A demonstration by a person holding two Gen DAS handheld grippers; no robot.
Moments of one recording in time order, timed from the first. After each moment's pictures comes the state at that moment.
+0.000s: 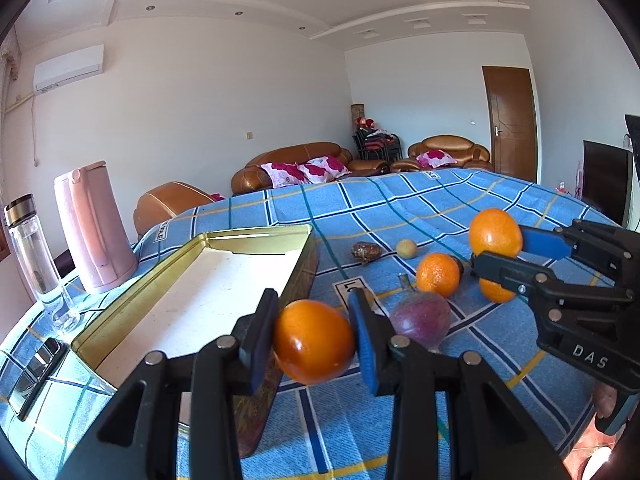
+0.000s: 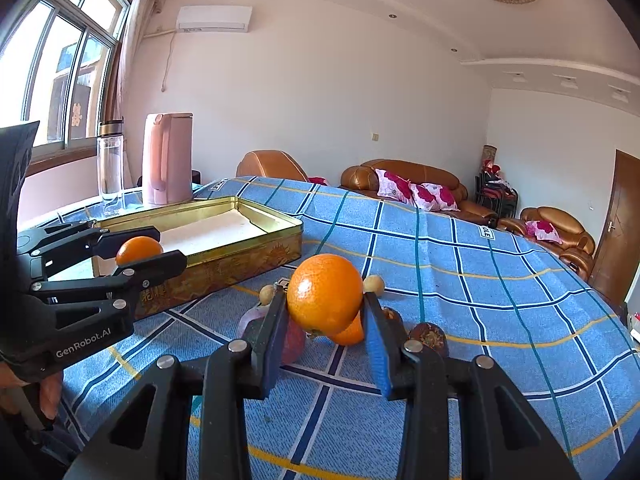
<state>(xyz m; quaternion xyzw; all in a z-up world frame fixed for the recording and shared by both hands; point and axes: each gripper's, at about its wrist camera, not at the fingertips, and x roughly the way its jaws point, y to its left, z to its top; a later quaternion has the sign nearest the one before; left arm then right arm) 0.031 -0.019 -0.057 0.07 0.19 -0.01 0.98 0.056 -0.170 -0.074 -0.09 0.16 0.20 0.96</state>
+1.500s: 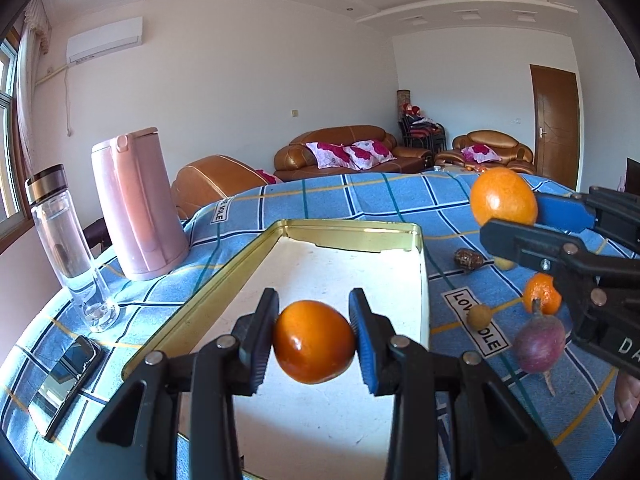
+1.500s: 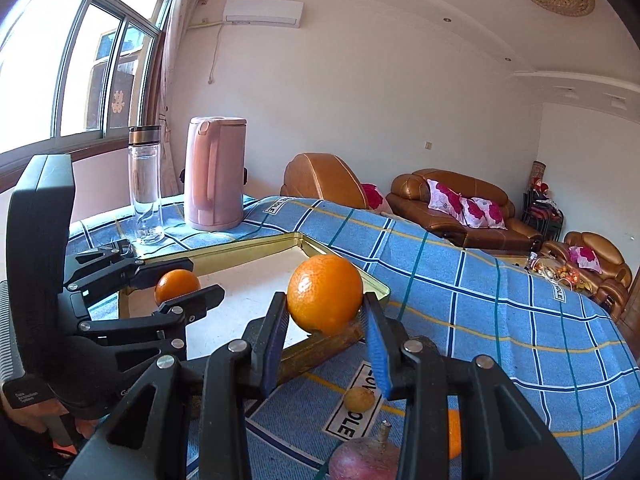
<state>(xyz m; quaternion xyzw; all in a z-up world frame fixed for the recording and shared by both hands) 0.075 0.067 -0.049 0.04 0.22 0.07 0.97 0.101 -0.074 -0.036 -0.12 0.17 0.29 0.94</state>
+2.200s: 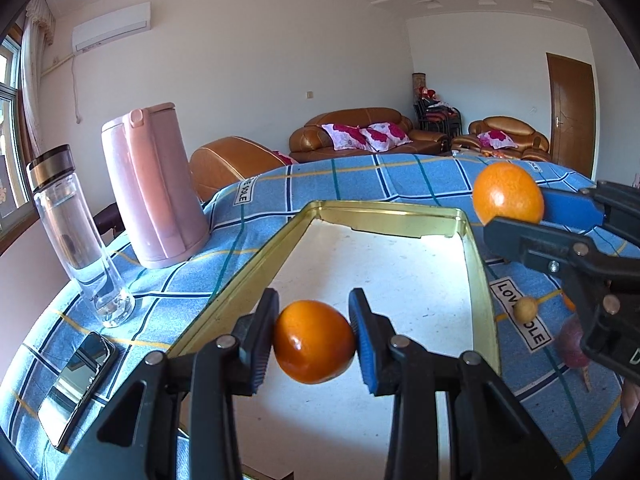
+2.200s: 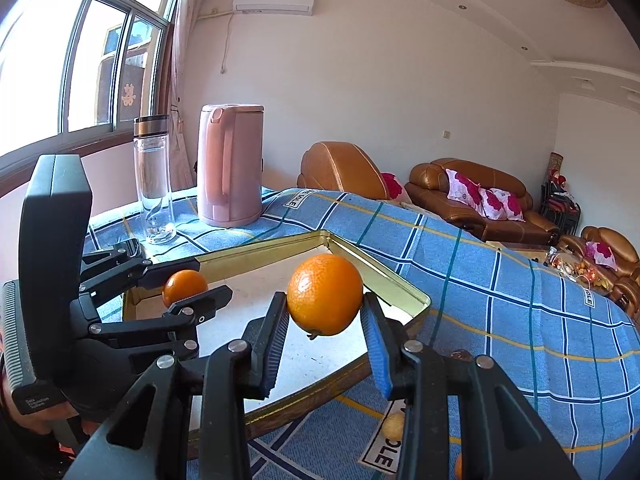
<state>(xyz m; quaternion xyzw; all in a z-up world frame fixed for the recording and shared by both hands) 0.095 0.100 -0.056 0.04 0.26 0.10 0.96 0.120 -0.037 -0.041 -0.12 0.19 0.31 0.92</state>
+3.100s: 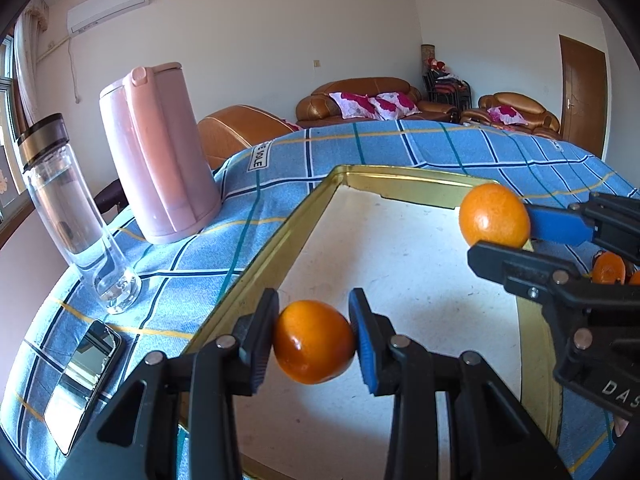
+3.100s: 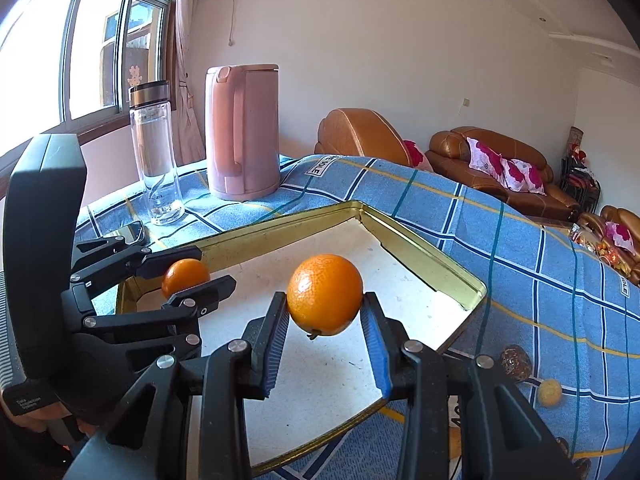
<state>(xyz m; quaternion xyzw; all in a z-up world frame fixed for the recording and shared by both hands) 0.113 0.128 -0.068 0.04 0.32 0.11 0.94 0.145 -0.002 -0.063 -0.13 0.26 0.34 0.90</state>
